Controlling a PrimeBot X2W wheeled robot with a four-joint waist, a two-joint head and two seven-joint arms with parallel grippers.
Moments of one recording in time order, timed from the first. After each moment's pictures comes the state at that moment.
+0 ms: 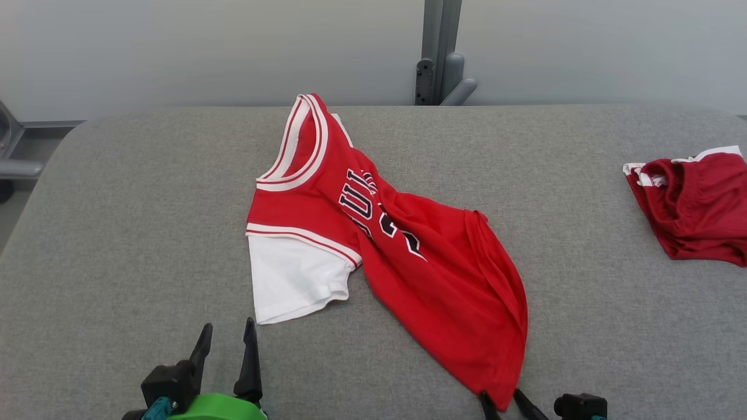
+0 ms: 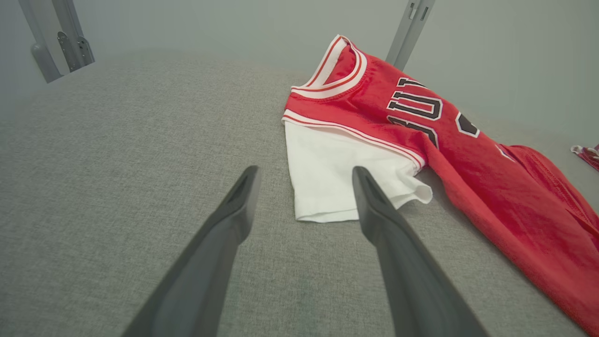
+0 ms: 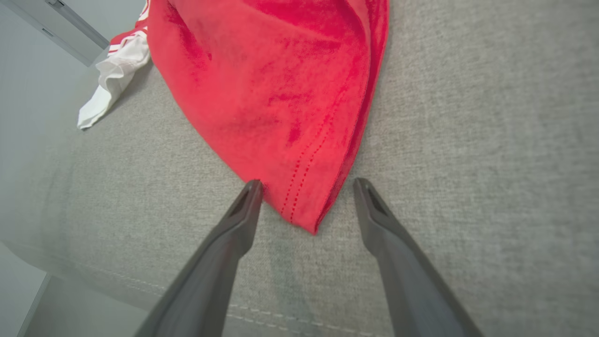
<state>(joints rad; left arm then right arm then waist) 0.00 0.05 -0.15 0.37 -0.33 -0.04 -0.26 0.02 -0.05 0.36 0.59 0.53 0.13 -0.27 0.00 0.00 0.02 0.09</state>
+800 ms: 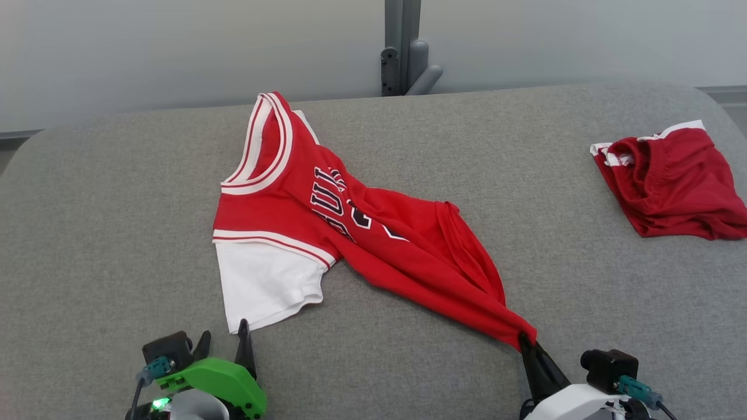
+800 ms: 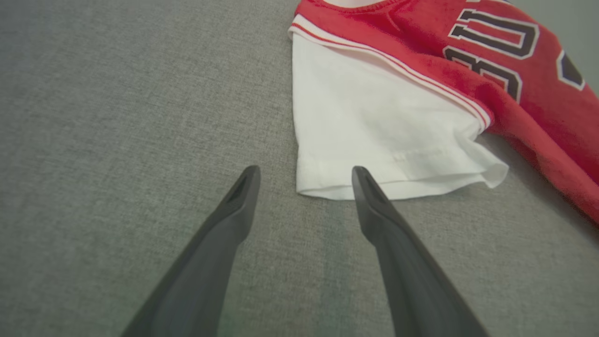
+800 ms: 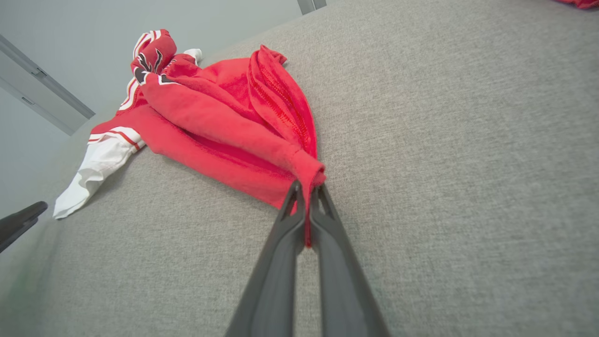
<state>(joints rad) -0.20 0.05 -0.17 0.70 -0.50 -0.02 -0.18 -0.03 -0.05 0.22 0.47 0.44 0.13 -0.26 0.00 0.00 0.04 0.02</state>
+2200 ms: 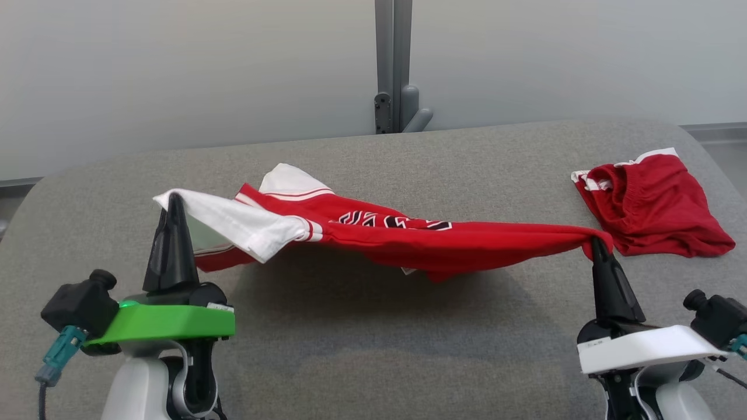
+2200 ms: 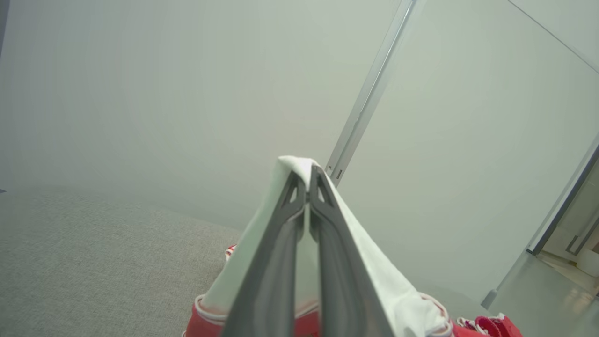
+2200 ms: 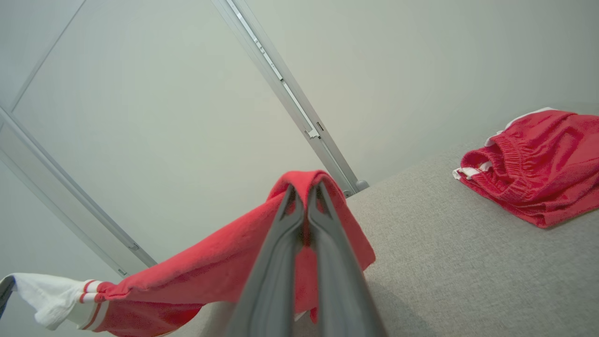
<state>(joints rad) -0.19 0.05 -0.07 0.15 -0.55 -0.09 -0.26 0.00 -0.06 0.05 0.02 0.66 0.13 -0.22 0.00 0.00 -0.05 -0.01</state>
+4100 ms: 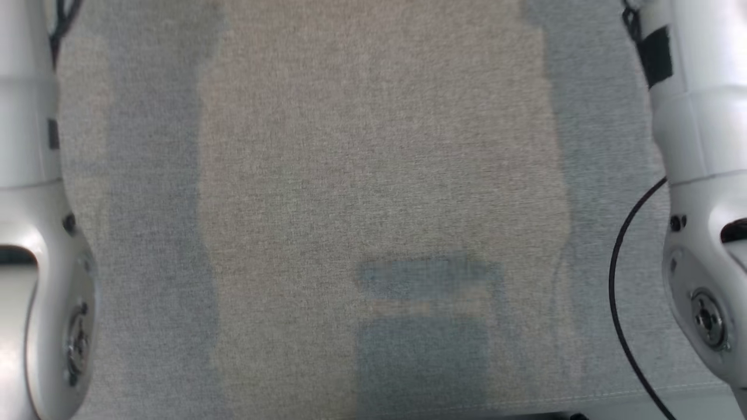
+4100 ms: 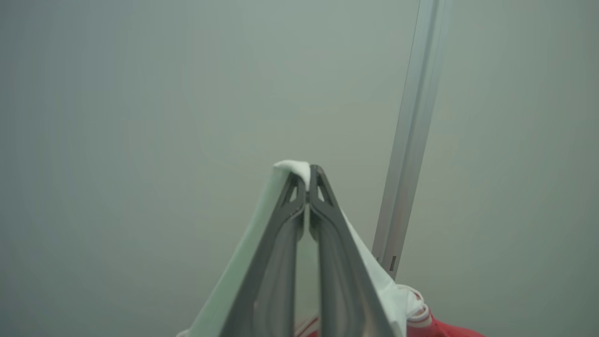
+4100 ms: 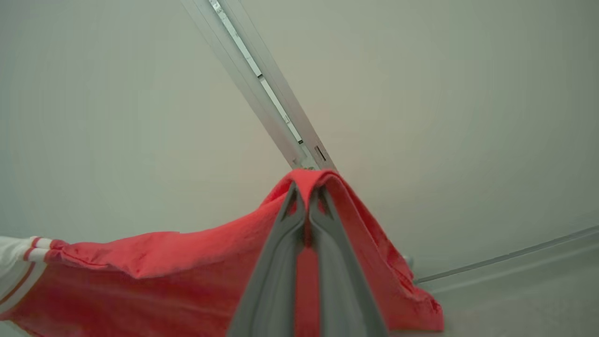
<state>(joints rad) -1.49 0.13 -0.10 0.67 -0.39 -0.06 -0.26 -1.40 -0.05 0.01 0.81 0.58 0.13 -0.23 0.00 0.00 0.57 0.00</state>
